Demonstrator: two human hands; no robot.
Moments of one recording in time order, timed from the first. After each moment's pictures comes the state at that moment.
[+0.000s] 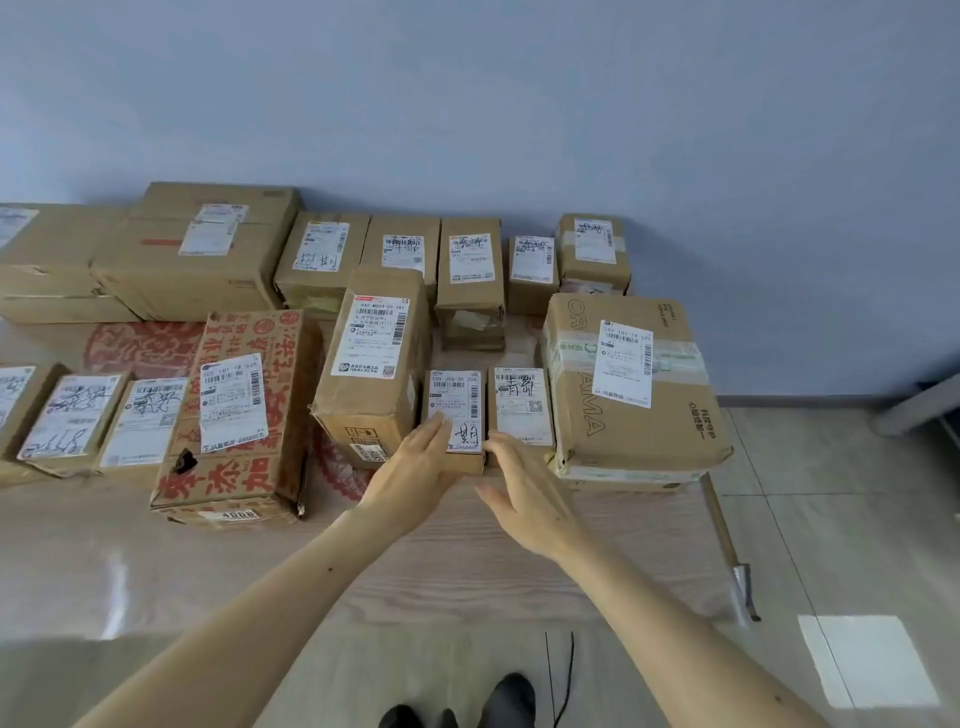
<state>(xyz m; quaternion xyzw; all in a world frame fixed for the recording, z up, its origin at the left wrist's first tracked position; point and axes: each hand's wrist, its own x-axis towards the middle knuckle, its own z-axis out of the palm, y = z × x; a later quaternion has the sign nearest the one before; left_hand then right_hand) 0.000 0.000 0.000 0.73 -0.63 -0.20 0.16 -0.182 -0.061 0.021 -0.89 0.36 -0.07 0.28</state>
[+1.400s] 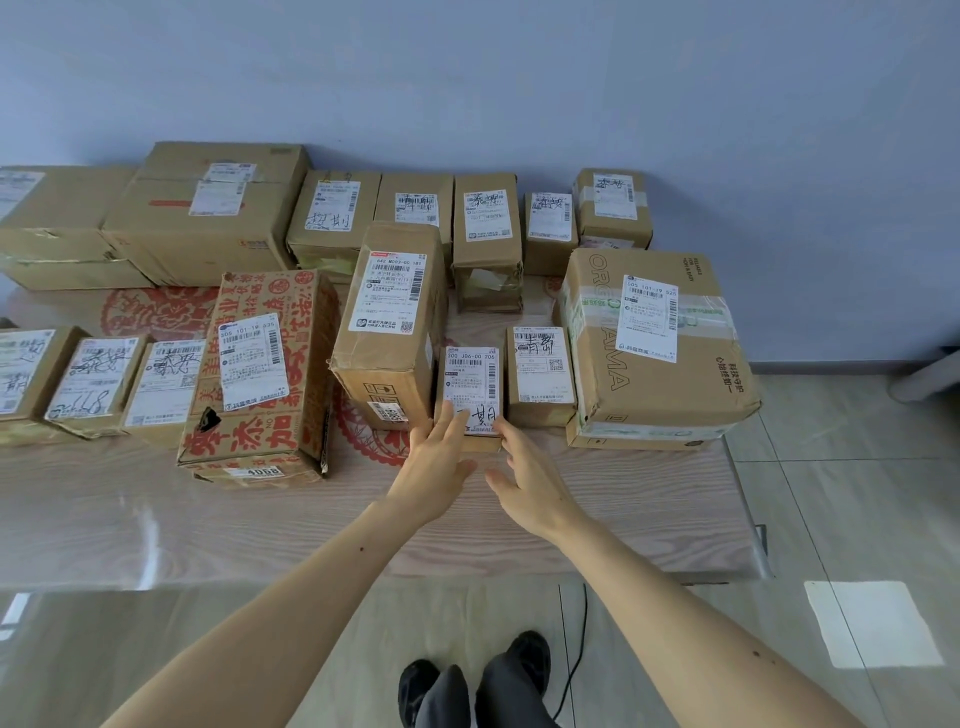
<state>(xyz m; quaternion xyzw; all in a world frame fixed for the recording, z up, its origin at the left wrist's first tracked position) -0.017 0.025 -0.021 0.77 -0.55 -0.30 0.12 -0.172 -0.027 -0.014 -0.77 0.43 -0.06 0.47</state>
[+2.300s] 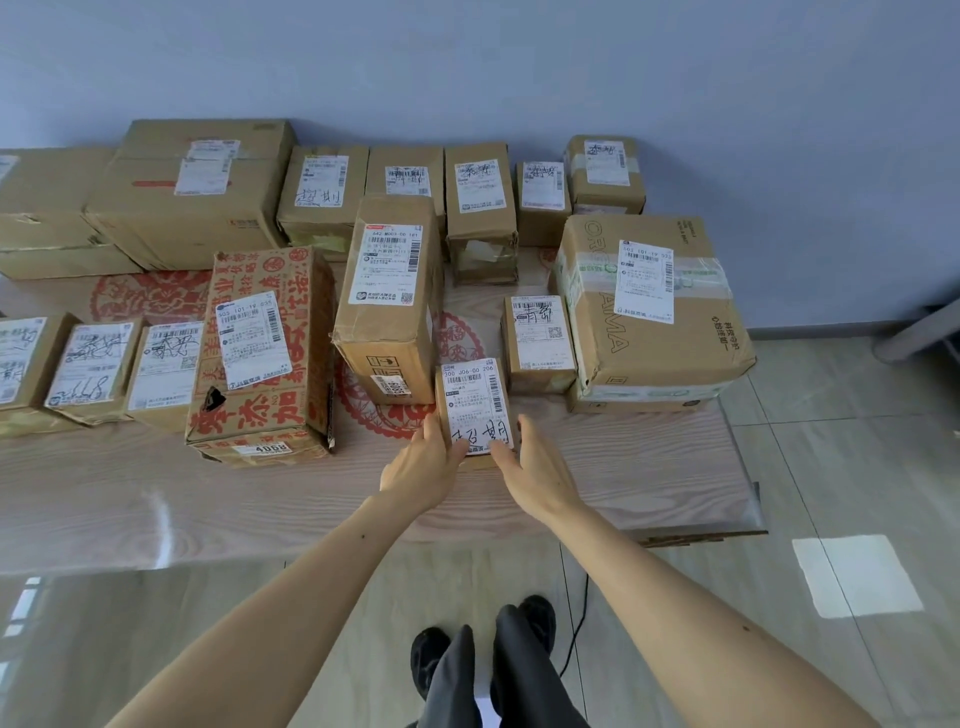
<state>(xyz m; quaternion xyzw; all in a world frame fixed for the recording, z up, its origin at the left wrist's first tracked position) -0.014 0.054 -0.032 0.81 -0.44 -0.36 0.10 -0.171 0.001 -0.026 -0.72 0.54 -0.08 0.43</state>
